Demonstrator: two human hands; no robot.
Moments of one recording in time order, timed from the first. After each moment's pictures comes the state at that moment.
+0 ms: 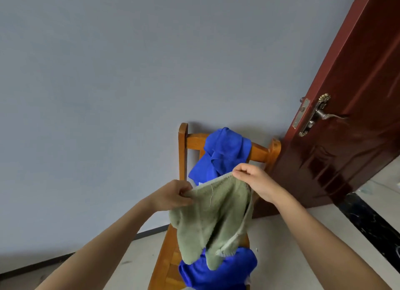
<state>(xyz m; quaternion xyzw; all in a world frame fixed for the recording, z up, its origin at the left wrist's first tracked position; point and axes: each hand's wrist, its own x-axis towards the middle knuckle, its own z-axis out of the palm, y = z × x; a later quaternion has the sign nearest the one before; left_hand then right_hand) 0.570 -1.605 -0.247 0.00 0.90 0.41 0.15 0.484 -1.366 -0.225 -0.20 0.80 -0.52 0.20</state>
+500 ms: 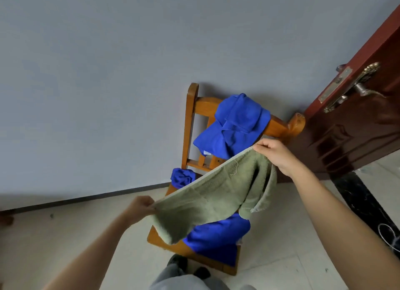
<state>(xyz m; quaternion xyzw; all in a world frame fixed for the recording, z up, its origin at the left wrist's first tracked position) 0.645 -1.659 -0.398 -0.27 0.81 0.48 0.20 0.429 -1.352 -0.263 -0.11 0.86 -0.45 0.21</state>
